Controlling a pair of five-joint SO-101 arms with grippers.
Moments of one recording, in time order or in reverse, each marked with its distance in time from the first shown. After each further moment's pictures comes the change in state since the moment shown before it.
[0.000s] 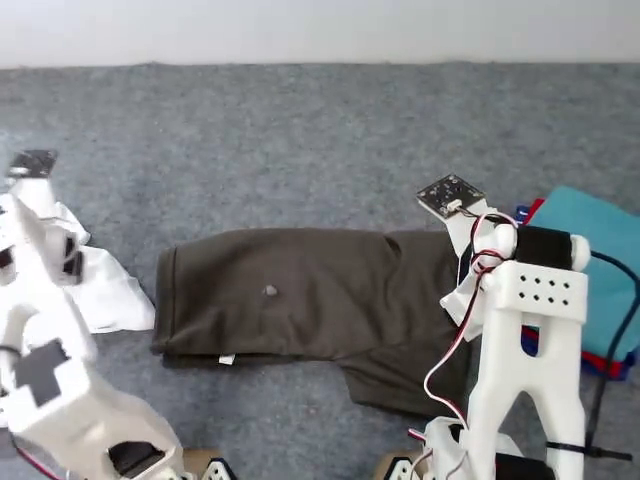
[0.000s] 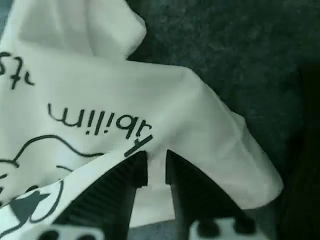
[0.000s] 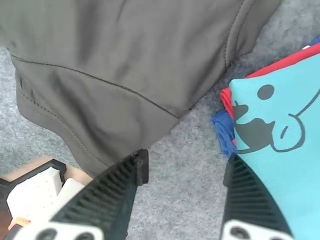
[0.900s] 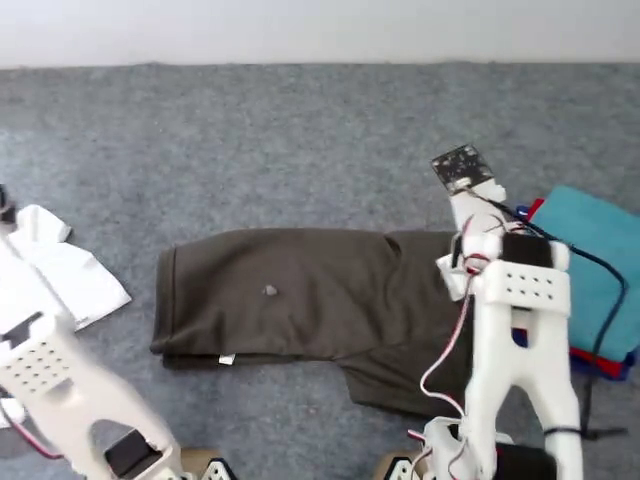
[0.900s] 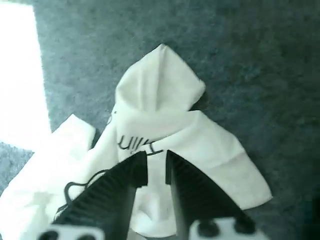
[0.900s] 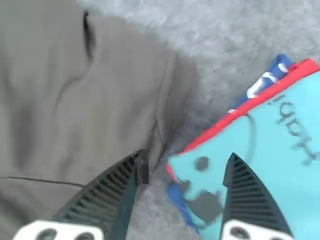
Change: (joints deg) left arm -3.3 20.0 -56.1 23.5 4.4; right arm -1.6 4.2 8.4 -29.5 -9.1
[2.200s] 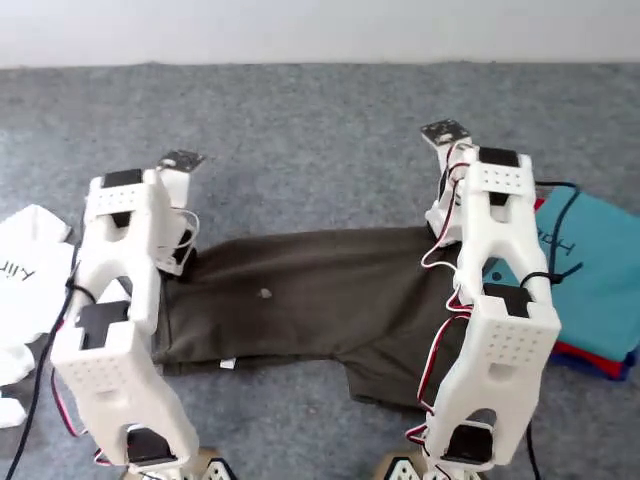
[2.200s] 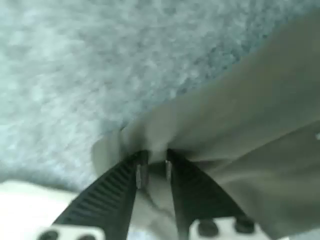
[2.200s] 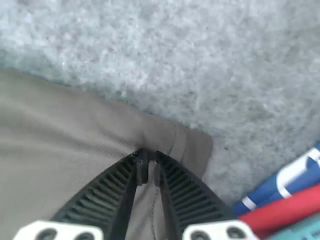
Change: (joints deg) left arm 27.7 -13.6 52.7 -16.4 2.6; right arm 0.0 57.3 -52.8 11.6 -3.5
